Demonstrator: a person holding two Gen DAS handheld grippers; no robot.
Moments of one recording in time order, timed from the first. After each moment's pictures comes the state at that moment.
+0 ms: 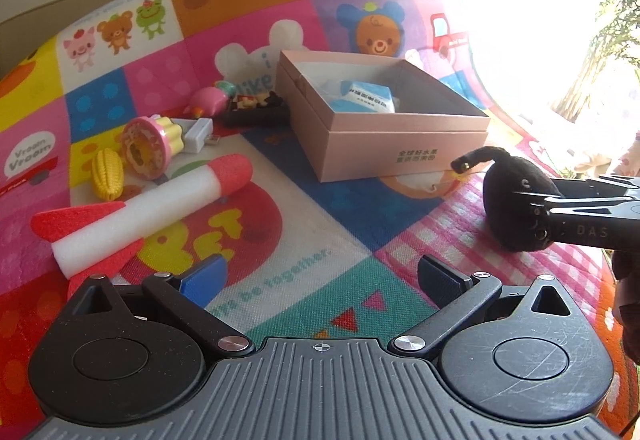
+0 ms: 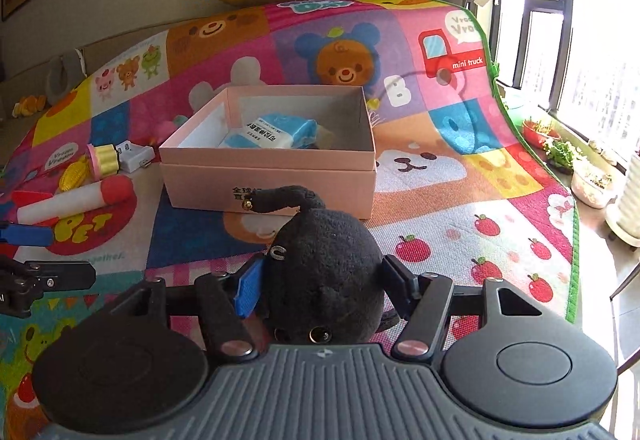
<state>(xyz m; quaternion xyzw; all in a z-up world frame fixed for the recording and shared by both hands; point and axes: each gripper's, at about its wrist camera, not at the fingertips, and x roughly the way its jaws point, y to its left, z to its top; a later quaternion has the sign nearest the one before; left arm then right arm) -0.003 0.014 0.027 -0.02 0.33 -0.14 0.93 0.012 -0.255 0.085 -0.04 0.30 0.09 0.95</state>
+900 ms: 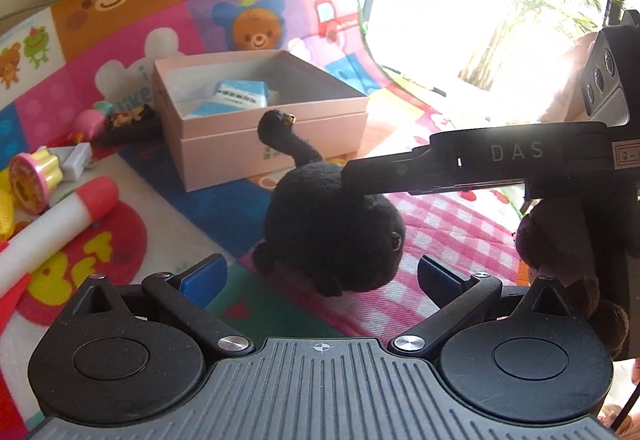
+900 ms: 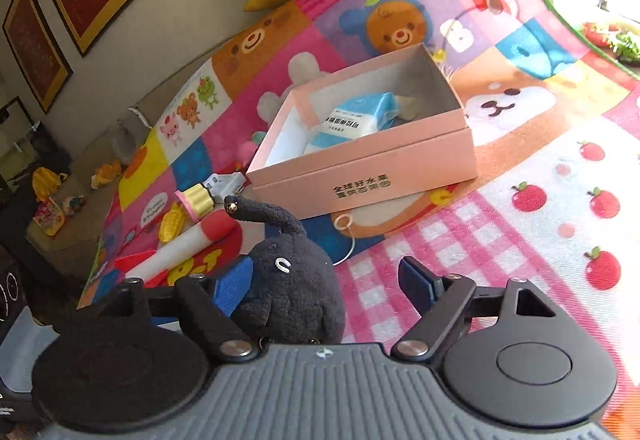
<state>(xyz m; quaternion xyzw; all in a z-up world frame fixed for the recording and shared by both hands) -0.014 -0.044 0.028 0.02 0.33 -0.29 0.90 0.020 -0.254 0.090 0.15 0.34 0.18 0.91</state>
